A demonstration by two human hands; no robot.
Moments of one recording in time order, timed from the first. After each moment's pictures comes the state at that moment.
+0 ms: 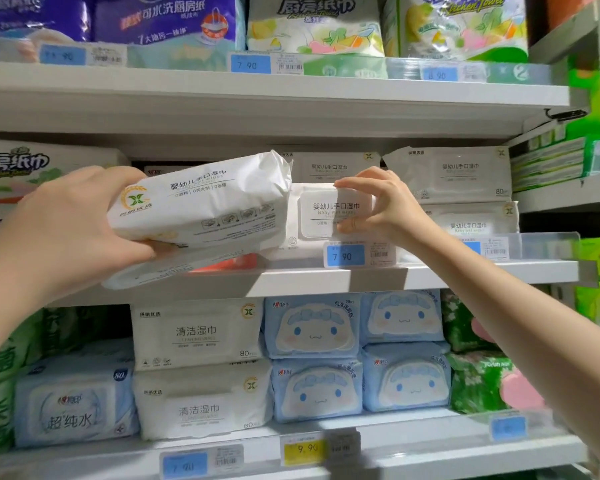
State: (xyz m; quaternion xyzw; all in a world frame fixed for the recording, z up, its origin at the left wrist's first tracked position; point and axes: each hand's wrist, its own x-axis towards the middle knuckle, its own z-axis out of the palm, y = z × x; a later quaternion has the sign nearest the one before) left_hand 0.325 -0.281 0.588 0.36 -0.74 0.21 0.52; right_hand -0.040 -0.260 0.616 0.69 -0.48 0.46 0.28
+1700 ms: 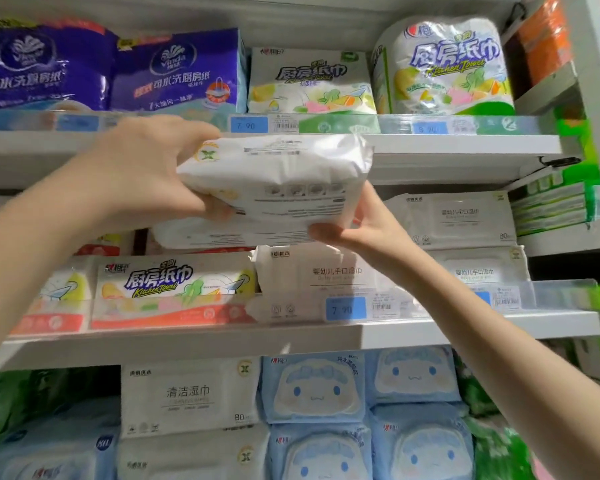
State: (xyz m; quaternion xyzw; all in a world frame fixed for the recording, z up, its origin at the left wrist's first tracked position) left_hand 0.272 -0.244 0.691 0.34 -0.77 0.33 0.43; right_hand 0.001 -0.235 0.637 0.76 -0.32 0.57 0.03
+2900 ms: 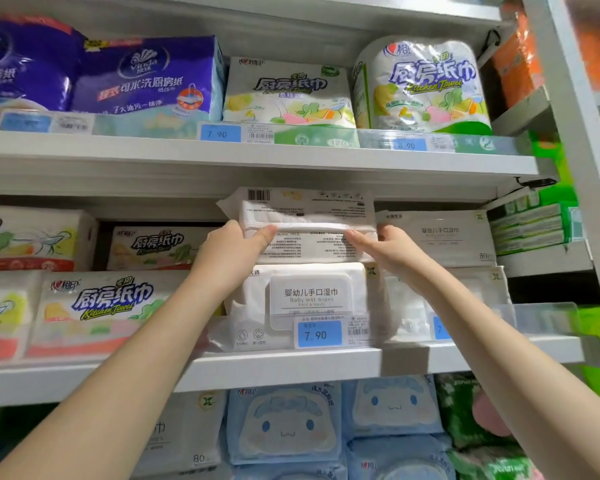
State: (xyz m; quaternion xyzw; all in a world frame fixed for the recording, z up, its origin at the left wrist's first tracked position) left_hand 0.143 -0.328 0.654 0.40 -0.73 -0.03 0.55; right_hand -0.089 -0.276 0.656 0.59 -0.56 0.58 0.07
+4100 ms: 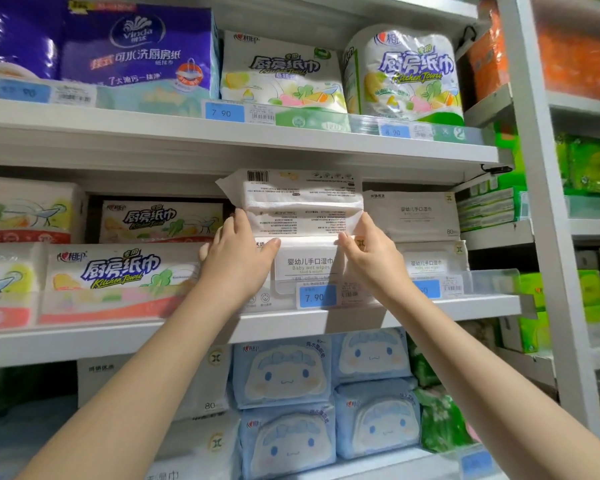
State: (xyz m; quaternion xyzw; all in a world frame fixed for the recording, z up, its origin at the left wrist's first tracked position) left_hand 0.152 -0.313 0.610 0.40 -0.77 0.07 0.49; right_hand -0.041 -0.256 0.598 0.53 -0.61 0.54 0.25
